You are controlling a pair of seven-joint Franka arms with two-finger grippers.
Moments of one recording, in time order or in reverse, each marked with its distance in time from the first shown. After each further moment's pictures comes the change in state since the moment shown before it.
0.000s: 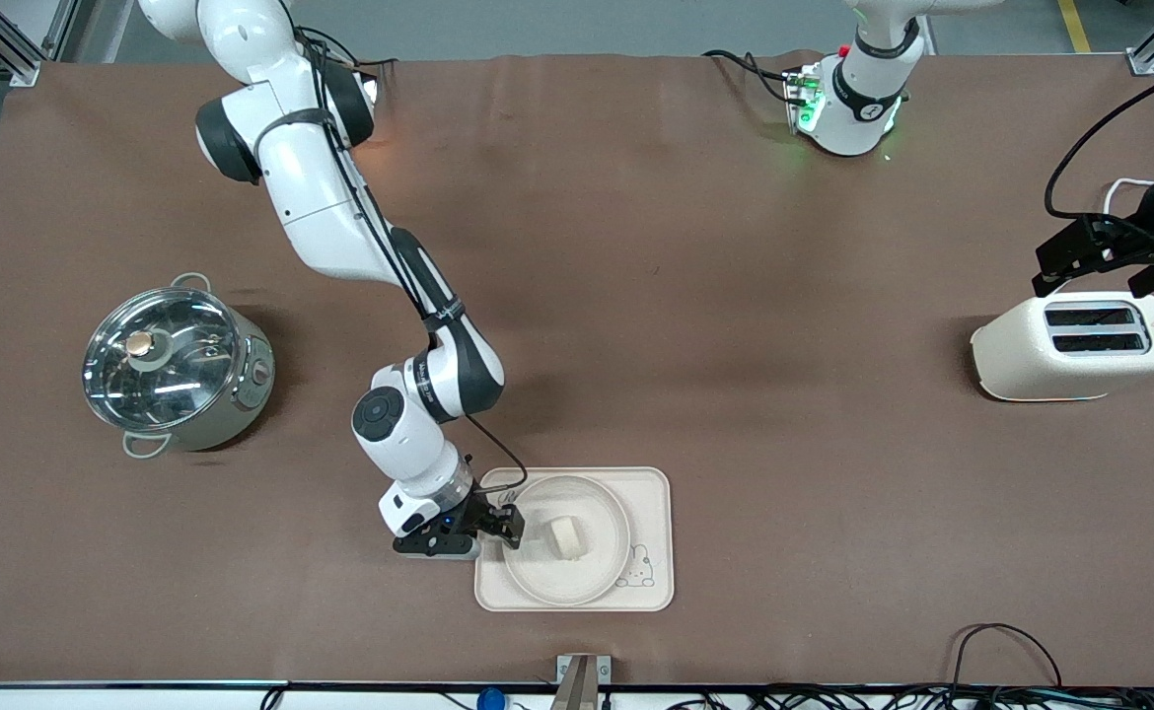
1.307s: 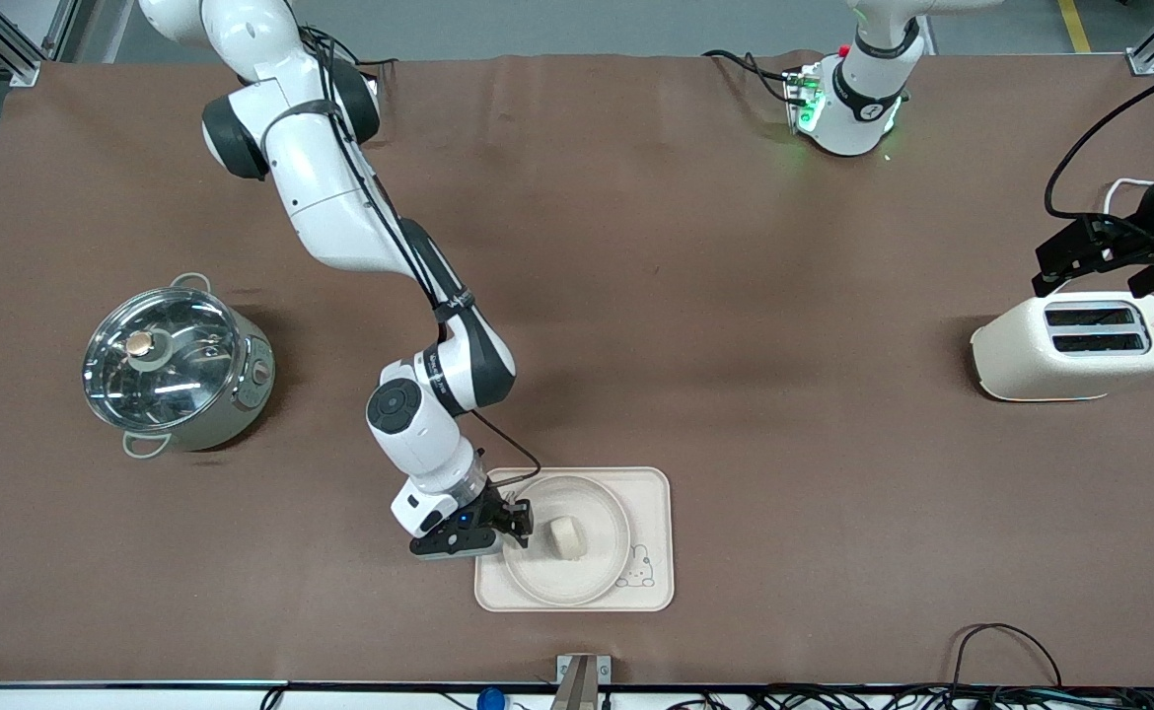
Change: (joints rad) left arm 0.000 0.000 0.000 0.000 0.000 0.000 0.006; right arm 0.033 -0.002 -0.023 0.049 -0.047 -0.045 -0.016
